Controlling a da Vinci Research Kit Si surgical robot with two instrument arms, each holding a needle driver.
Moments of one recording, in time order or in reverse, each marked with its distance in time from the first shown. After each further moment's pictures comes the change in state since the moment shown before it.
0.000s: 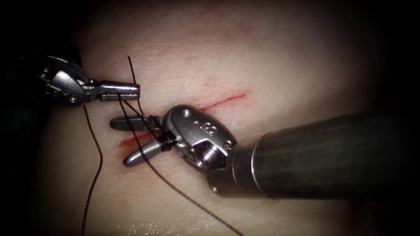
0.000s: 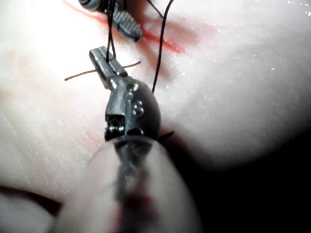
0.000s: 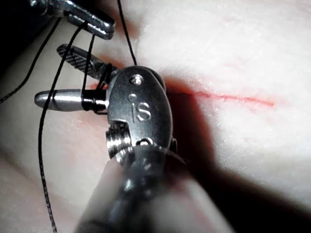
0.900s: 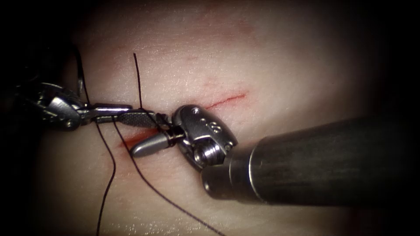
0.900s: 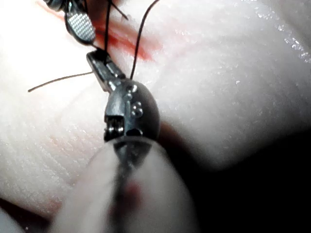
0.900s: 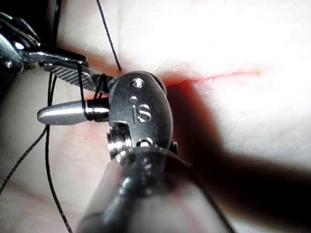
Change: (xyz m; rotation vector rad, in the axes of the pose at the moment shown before) right arm 0.002 0.001 -0.002 -0.151 0.171 0.039; left arm 0.000 0.006 0.000 0.048 -0.037 -0.021
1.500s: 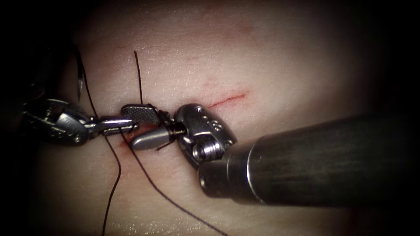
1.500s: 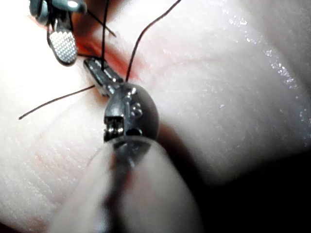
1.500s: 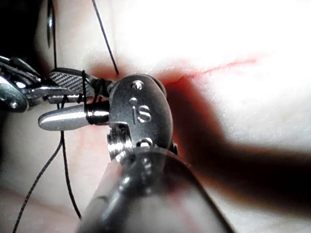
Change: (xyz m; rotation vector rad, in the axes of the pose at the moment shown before) right arm 0.001 0.001 0.000 -0.110 0.079 0.022; left arm 0.003 0.003 0.001 0.021 -0.054 0.005
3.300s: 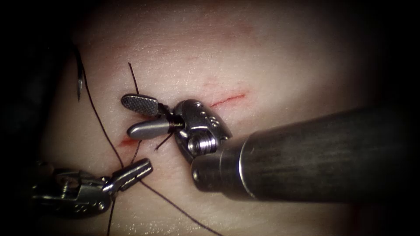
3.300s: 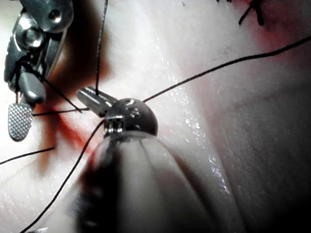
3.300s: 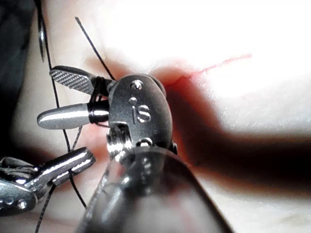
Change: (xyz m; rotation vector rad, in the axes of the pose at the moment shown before) right arm 0.001 0.002 -0.001 -0.200 0.078 -0.033; left arm 0.012 0.004 0.003 0.258 -0.279 -0.107
